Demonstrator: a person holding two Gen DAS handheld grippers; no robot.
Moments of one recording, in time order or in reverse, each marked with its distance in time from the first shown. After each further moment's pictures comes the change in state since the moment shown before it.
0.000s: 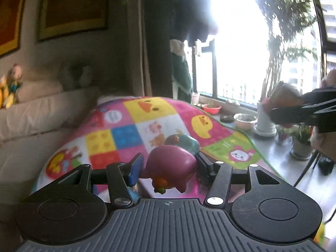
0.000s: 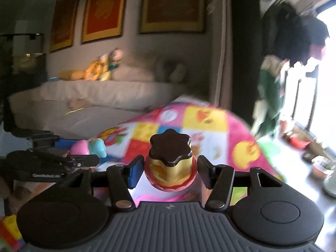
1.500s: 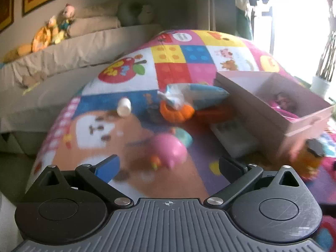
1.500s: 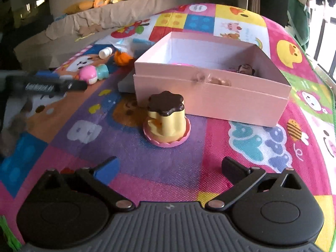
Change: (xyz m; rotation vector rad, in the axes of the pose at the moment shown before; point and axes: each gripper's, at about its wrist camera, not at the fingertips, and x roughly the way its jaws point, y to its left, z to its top) left arm 0.009 0.071 -0.150 -0.164 0.261 0.292; right arm 0.082 0.069 -0.175 0.021 0.434 0.142
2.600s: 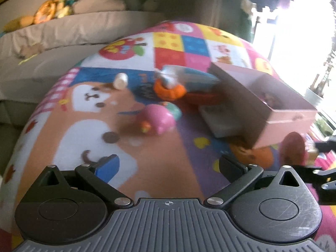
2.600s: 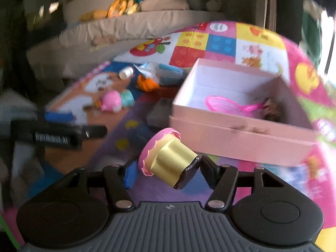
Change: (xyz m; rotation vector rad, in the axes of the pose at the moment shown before) left arm -0.027 0.003 -0.030 -0.135 0.042 -0.101; right arm -0.012 0.033 0.033 -0.178 -0.062 -0.030
